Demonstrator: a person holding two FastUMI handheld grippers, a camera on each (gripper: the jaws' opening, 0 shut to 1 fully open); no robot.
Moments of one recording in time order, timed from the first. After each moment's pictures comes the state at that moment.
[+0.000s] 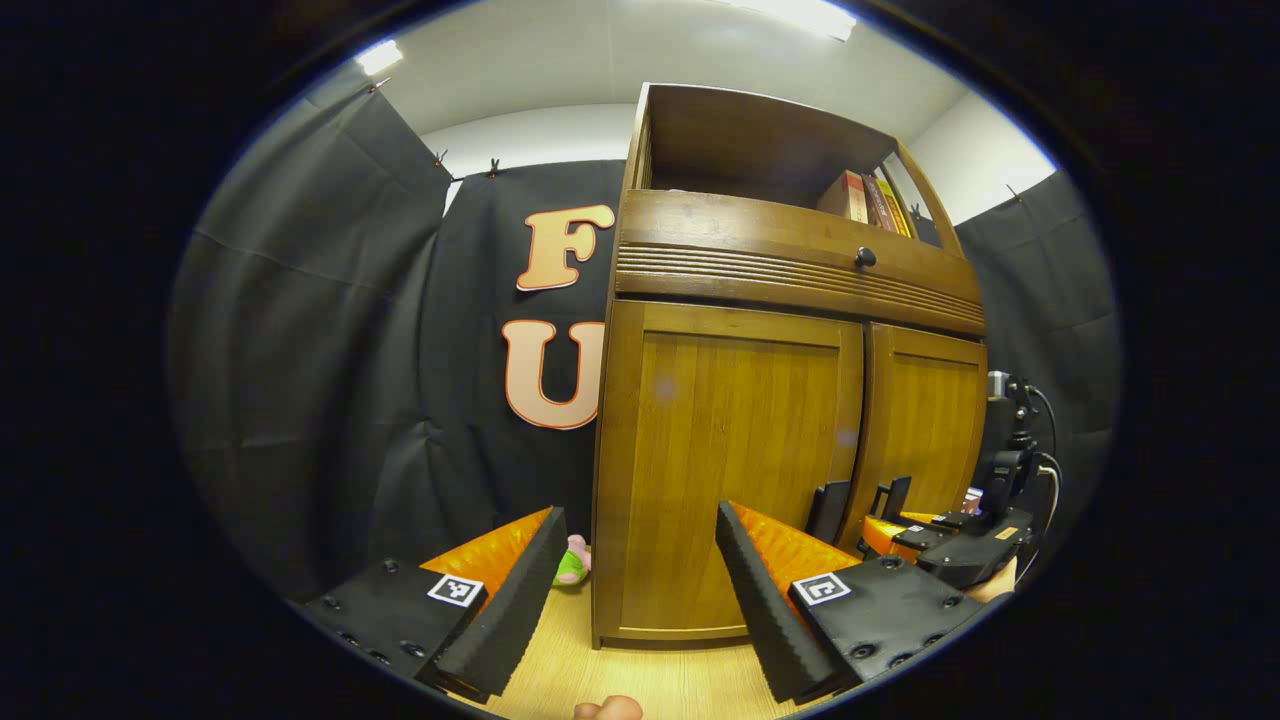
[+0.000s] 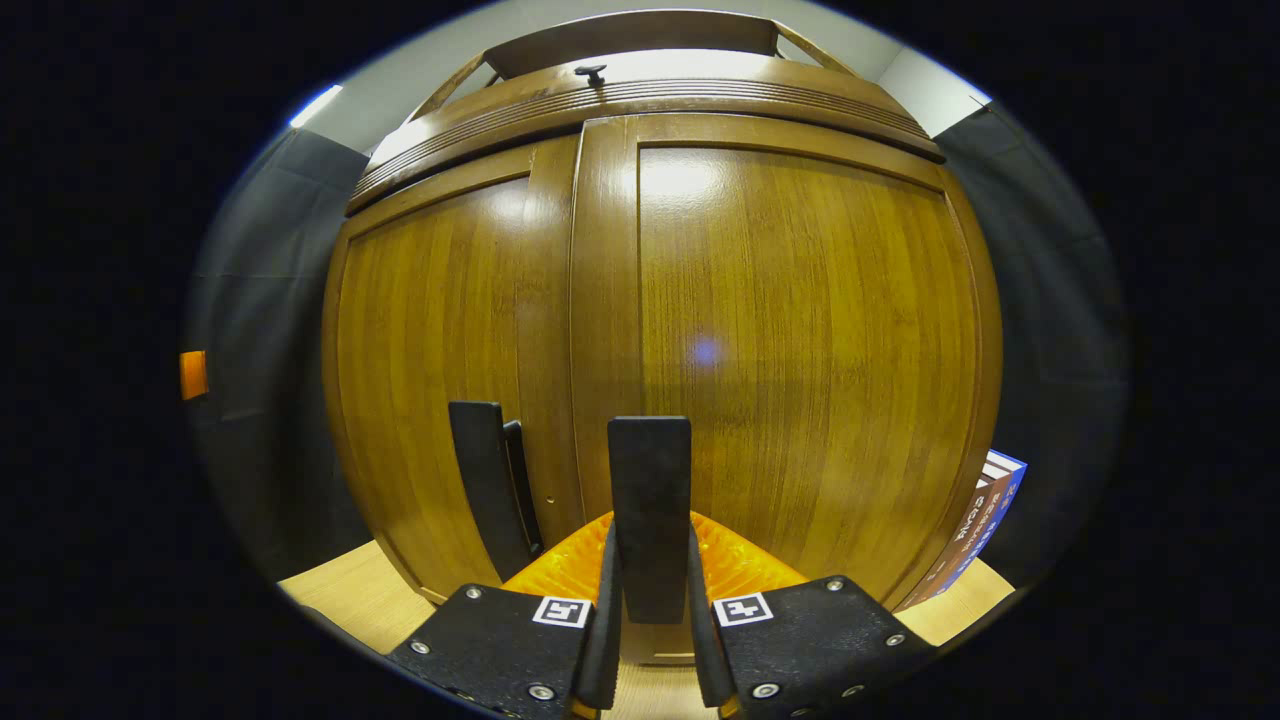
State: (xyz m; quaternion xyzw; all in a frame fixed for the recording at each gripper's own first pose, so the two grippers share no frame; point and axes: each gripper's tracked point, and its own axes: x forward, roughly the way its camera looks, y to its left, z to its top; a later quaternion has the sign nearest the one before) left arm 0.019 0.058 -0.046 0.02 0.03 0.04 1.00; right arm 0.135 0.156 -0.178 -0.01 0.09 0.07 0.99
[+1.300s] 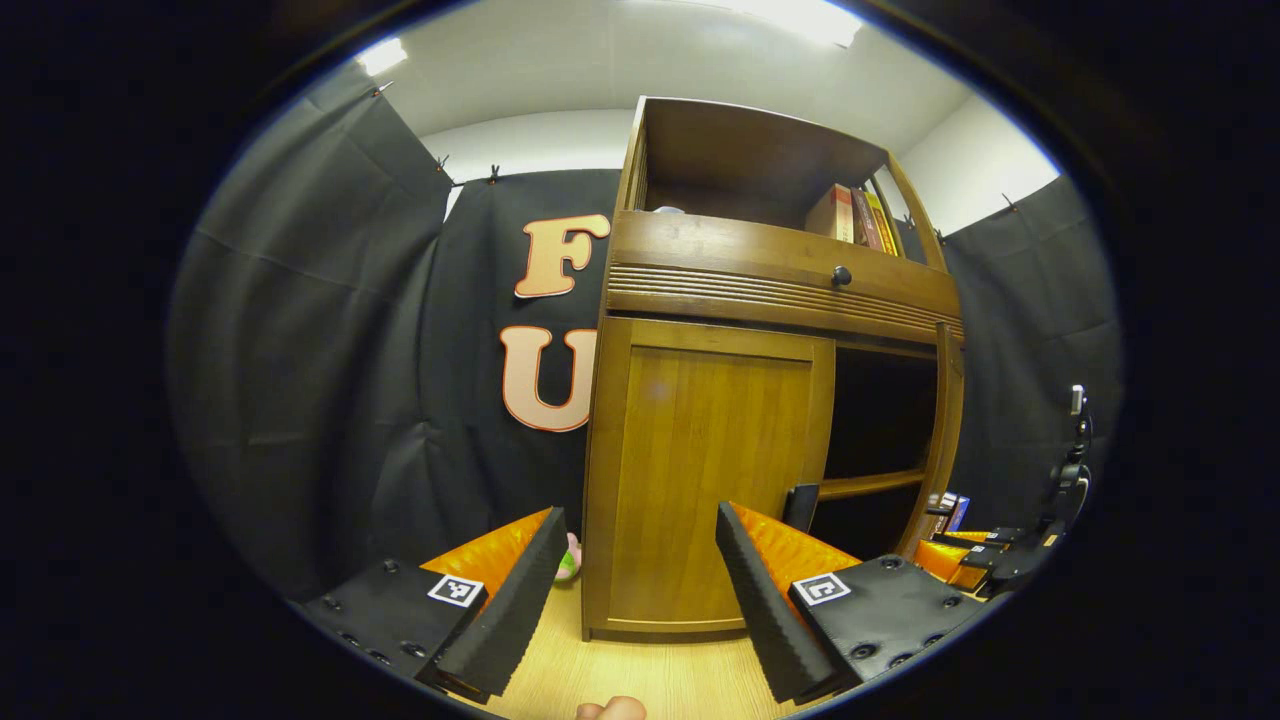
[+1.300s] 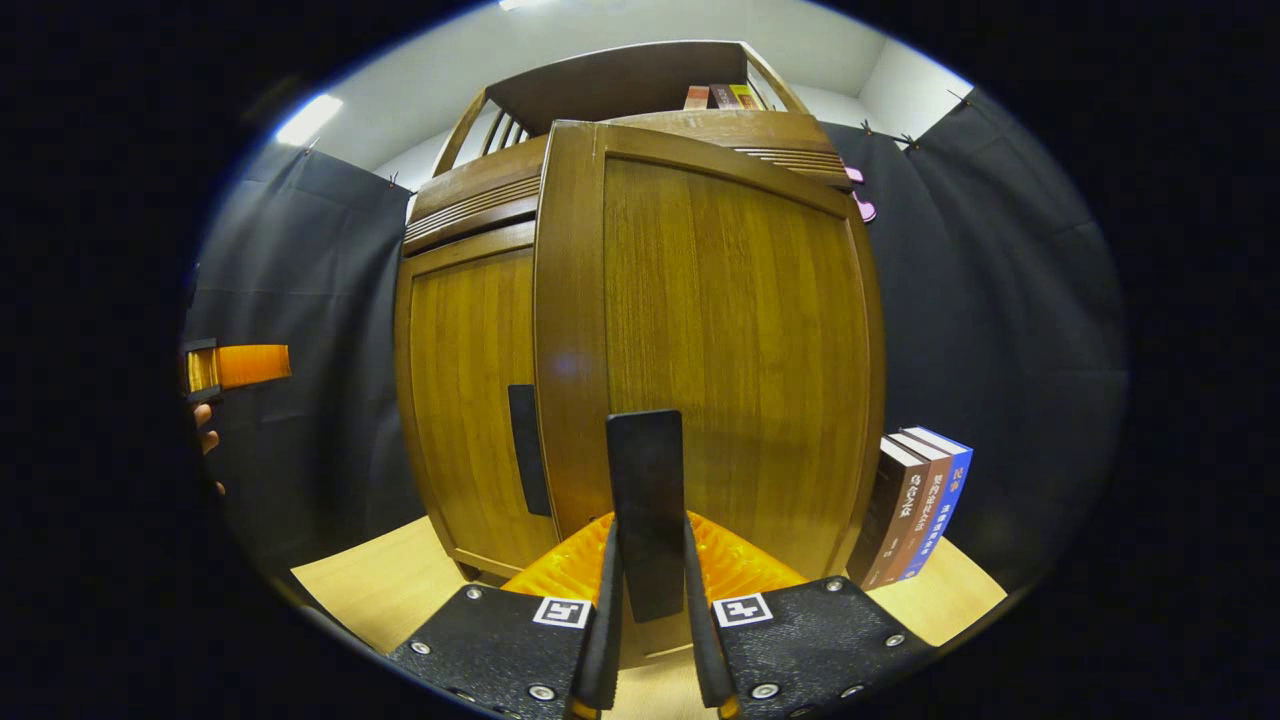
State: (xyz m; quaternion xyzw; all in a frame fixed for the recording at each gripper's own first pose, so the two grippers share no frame) left arm -0.016 0.042 -0.031 0.02 0.02 0.03 1.00; right arm 0.022 0.101 -0.156 0.01 0.09 0.09 0.99
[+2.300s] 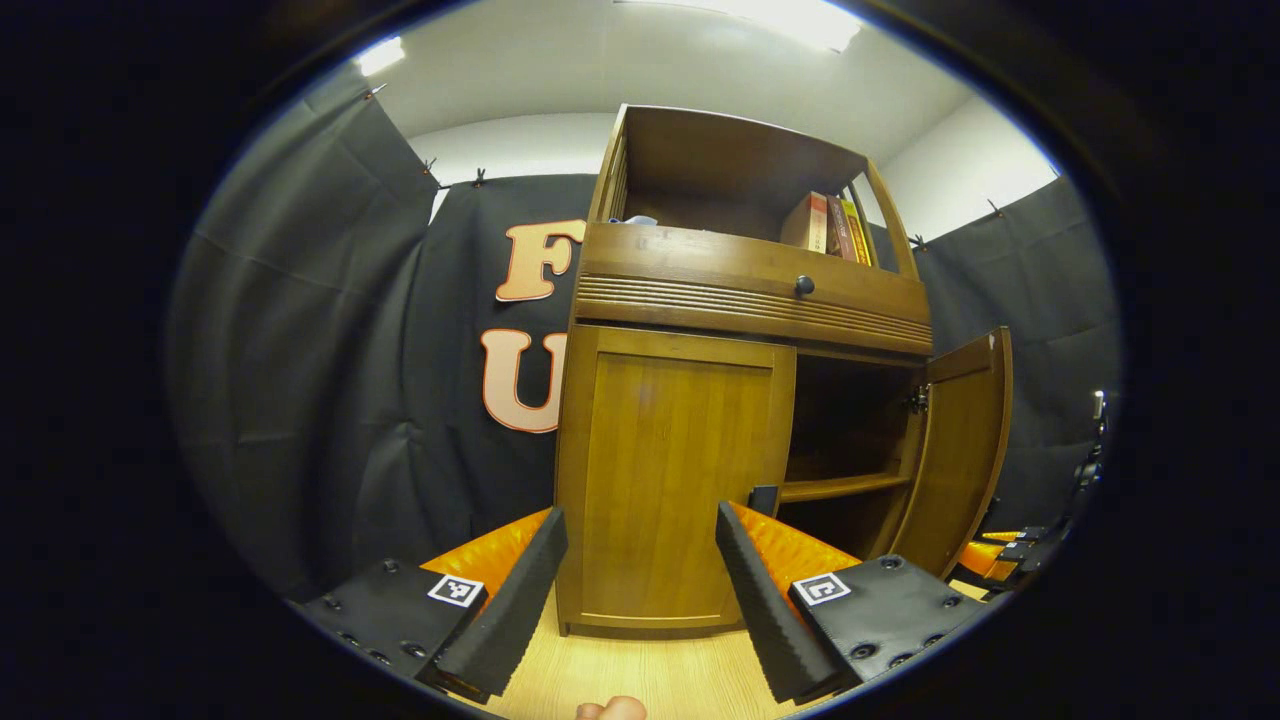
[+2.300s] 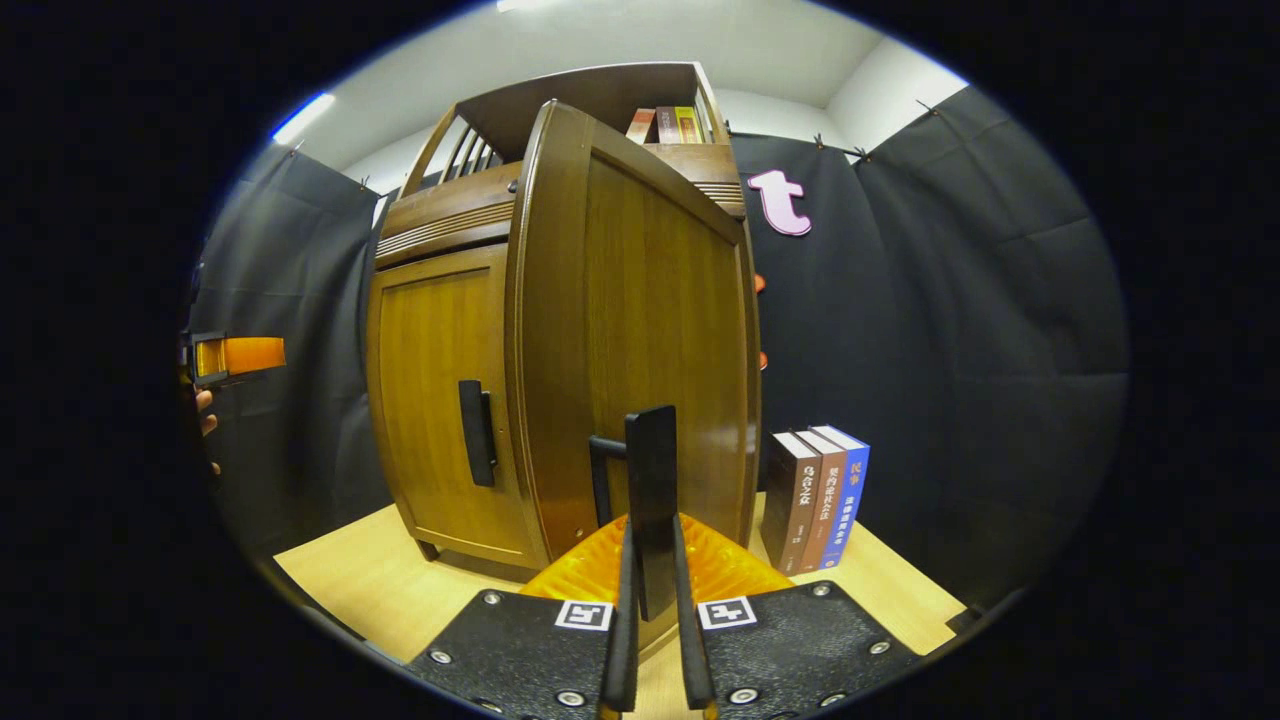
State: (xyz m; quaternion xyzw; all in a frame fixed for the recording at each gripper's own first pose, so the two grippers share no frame) left arm -0.035 0.012 -0.024 0.01 0.02 0.00 1.00; right arm -0.042 0.014 -0.141 -0.01 0.08 0.02 1.00
